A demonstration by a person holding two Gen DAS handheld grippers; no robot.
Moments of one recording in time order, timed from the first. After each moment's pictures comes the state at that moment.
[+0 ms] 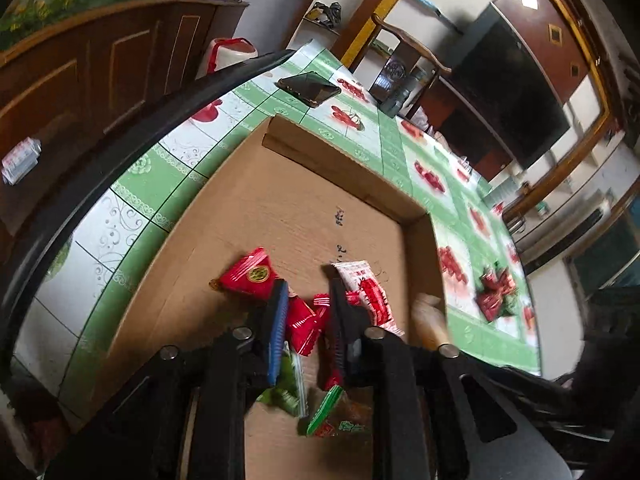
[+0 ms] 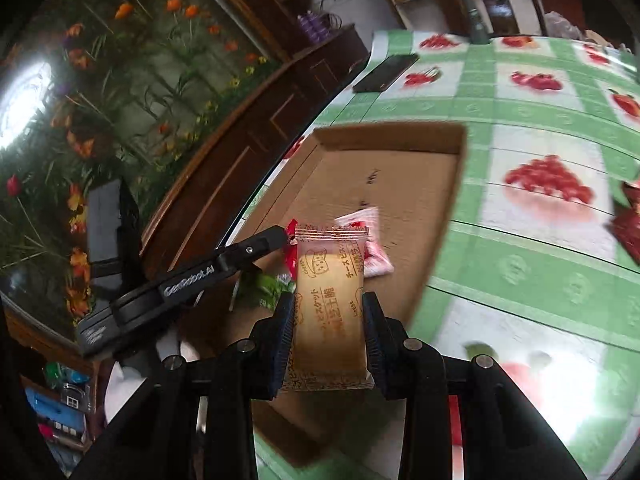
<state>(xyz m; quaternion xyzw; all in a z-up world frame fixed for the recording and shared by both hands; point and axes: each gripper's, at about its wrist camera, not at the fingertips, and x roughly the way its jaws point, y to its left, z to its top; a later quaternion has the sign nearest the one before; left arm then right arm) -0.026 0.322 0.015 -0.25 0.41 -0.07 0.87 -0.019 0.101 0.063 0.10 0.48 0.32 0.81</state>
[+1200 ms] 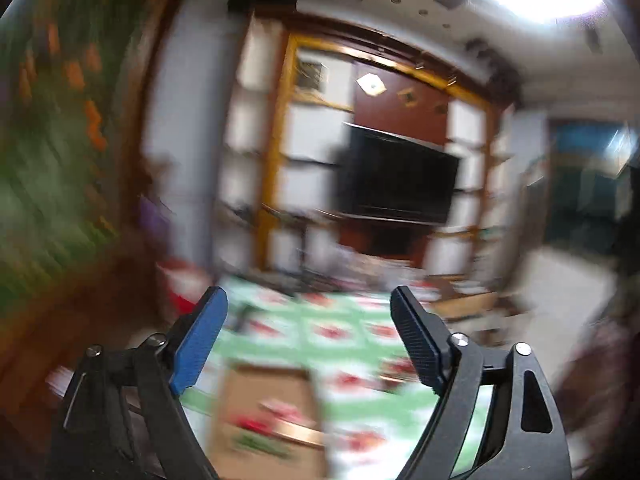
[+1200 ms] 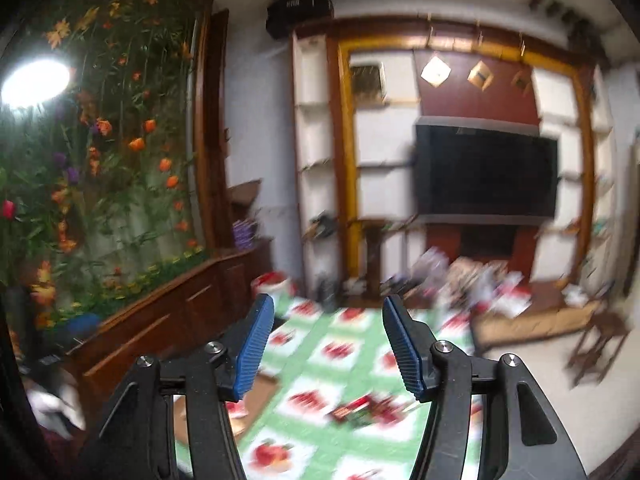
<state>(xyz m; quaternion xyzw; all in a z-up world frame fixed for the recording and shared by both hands) -0.229 0.281 0.339 -0.01 0.09 -0.08 0.99 -0.226 -0.130 0.440 -0.01 0.12 0.10 0.99</state>
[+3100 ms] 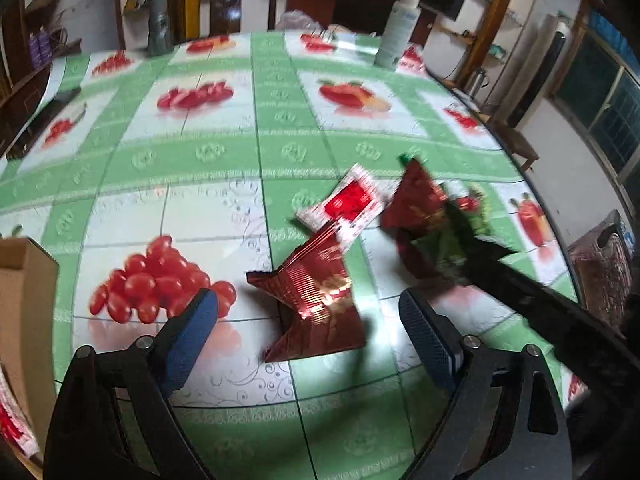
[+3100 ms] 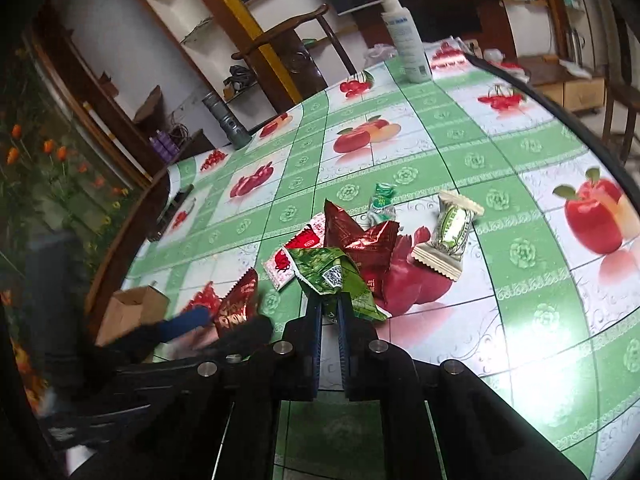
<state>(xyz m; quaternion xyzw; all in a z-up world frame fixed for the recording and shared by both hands) 0.078 -0.001 0.007 0.01 0.49 -0.18 0.86 0.049 -0.192 0.040 0.22 0.40 0.08 0.89</state>
